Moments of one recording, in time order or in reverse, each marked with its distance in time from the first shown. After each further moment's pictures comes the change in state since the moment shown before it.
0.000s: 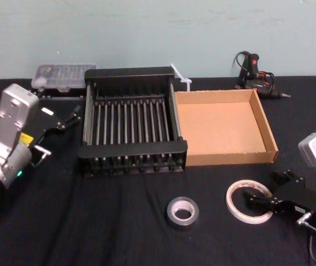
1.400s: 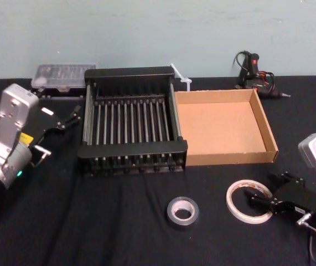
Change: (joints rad) left arm 0.000 0.000 0.000 0.000 0.000 0.000 0.000; right arm -0.003 -0.005 0.005 0.000 -0.007 0.001 0.006
